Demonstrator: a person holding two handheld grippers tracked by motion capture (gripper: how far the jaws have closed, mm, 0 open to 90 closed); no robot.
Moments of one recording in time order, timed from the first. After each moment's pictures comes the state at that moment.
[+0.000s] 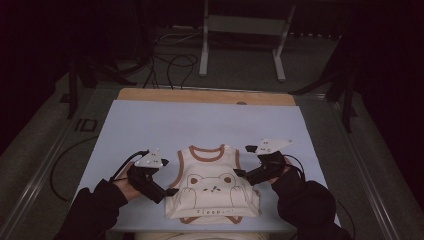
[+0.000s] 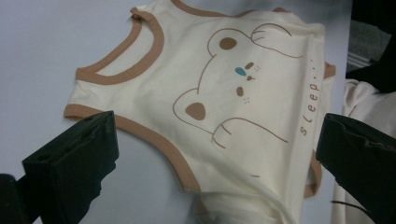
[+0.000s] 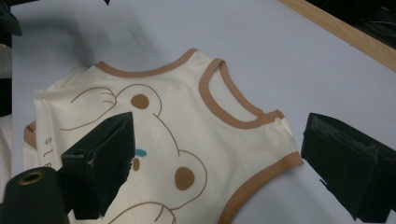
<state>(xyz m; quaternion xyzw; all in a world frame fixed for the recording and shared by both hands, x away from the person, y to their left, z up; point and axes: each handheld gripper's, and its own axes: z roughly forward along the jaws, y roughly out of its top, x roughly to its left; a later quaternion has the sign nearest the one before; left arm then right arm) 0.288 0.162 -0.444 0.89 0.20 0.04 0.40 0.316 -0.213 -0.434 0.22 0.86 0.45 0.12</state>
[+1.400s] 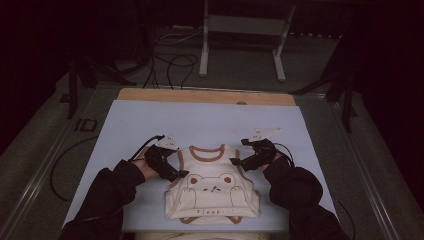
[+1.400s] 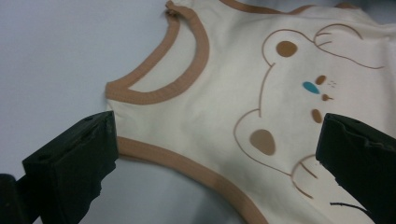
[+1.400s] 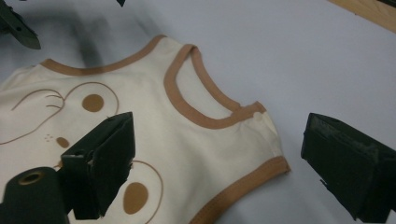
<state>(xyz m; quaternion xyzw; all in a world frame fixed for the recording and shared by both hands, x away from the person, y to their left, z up) 0.355 0.136 -0.474 0.90 0.21 0.04 0.38 0.371 -0.209 -0.469 0.25 0.86 0.44 0.09</state>
